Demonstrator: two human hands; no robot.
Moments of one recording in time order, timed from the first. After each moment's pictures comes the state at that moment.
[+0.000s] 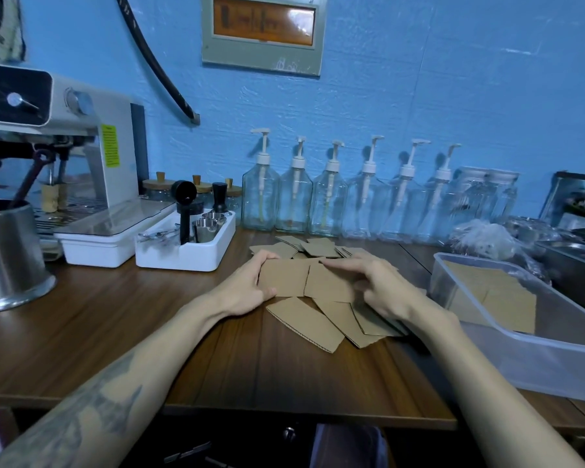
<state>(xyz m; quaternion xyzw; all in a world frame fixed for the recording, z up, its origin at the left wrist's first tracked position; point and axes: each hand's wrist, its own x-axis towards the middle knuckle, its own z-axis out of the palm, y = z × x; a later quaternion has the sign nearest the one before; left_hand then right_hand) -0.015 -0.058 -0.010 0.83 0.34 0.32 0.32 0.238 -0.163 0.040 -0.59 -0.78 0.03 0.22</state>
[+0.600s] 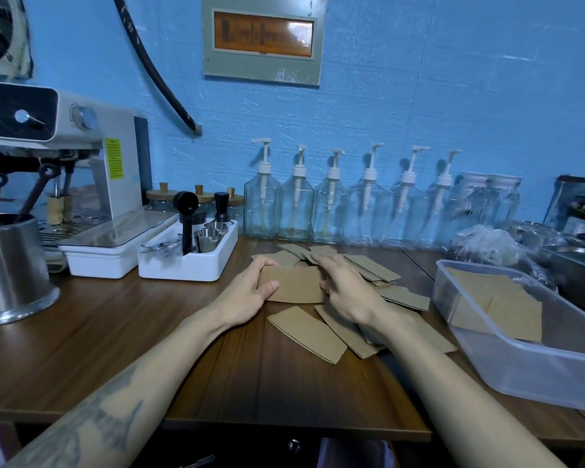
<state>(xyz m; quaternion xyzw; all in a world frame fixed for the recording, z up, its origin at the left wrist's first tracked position) -0.014 -0.065 -0.006 0.81 0.37 0.36 0.27 0.202 -0.119 0.018 -0.60 -0.75 0.03 0.28</state>
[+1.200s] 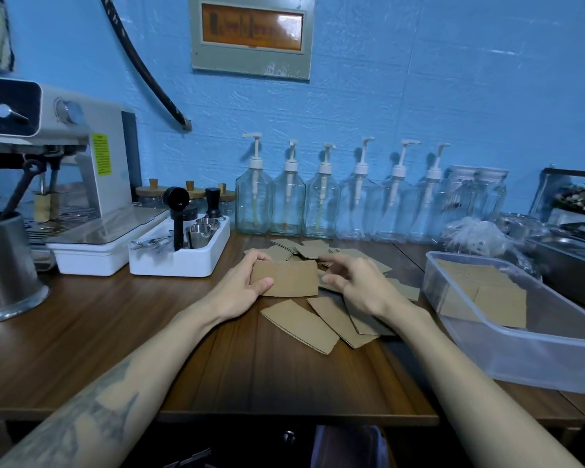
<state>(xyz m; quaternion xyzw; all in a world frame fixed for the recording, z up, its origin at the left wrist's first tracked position) -0.015 -0.060 -0.009 0.82 0.35 0.36 0.28 0.223 -0.148 0.029 -0.62 -0.72 0.06 0.31</state>
